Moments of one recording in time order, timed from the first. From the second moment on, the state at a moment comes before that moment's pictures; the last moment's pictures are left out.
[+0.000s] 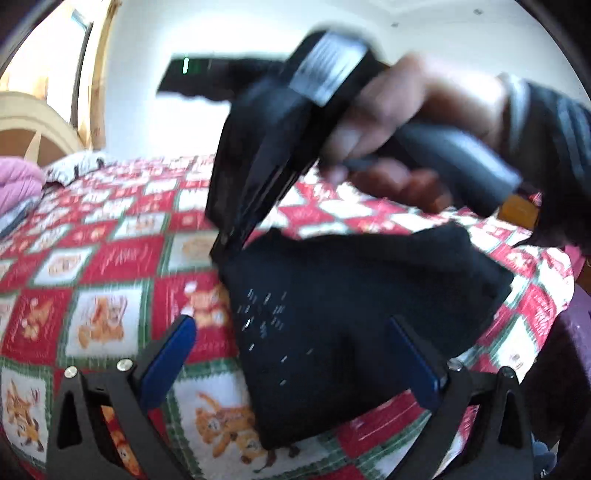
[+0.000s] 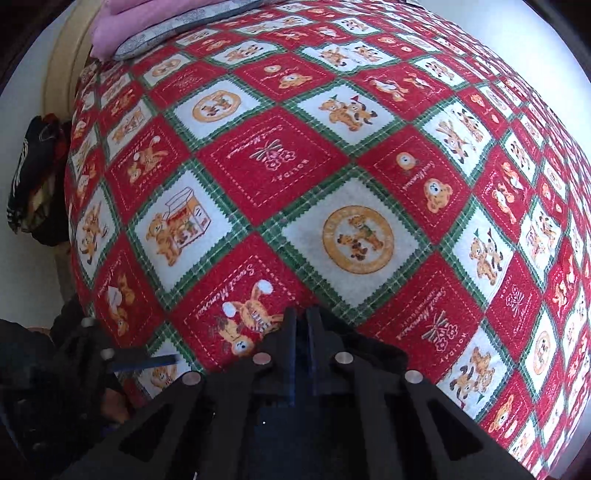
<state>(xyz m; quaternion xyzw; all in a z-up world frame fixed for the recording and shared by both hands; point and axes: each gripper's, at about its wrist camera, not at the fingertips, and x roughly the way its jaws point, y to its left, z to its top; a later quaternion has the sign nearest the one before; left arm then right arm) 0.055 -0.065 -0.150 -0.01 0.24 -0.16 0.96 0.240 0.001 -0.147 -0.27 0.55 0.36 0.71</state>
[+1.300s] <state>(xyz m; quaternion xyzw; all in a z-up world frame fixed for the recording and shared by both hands) 0.111 -0.047 -0.174 -0.04 0.37 -0.11 0.92 0.145 -0.241 -0.148 0.01 0.48 0.21 0.85</state>
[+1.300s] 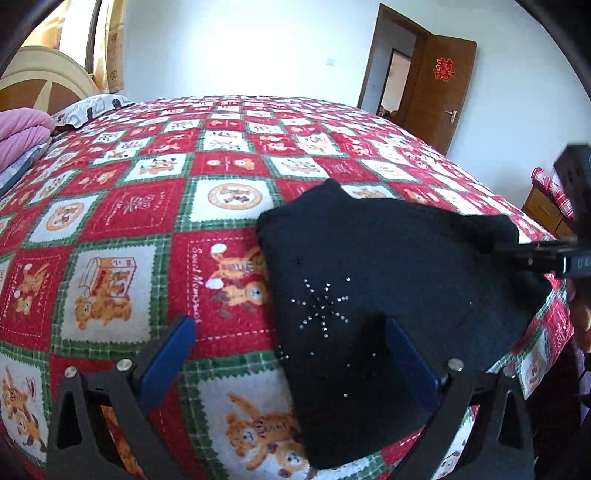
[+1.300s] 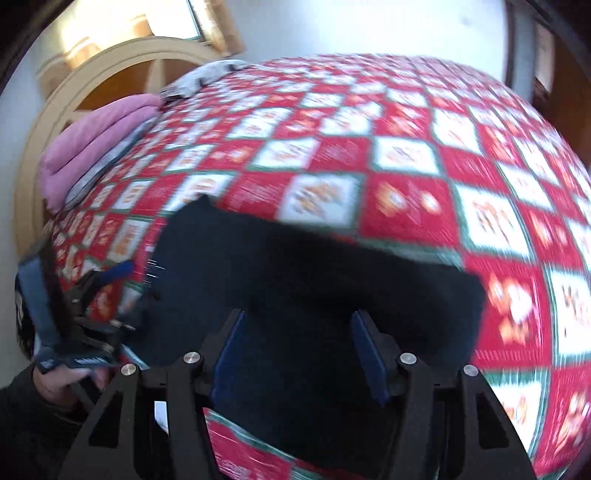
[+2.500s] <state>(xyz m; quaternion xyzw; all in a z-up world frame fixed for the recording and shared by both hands) 0.147 -0.061 -0.172 -0.03 0.39 -0.15 0.91 0.123 -0.331 -0.182 0.18 0.41 0.17 0.88</state>
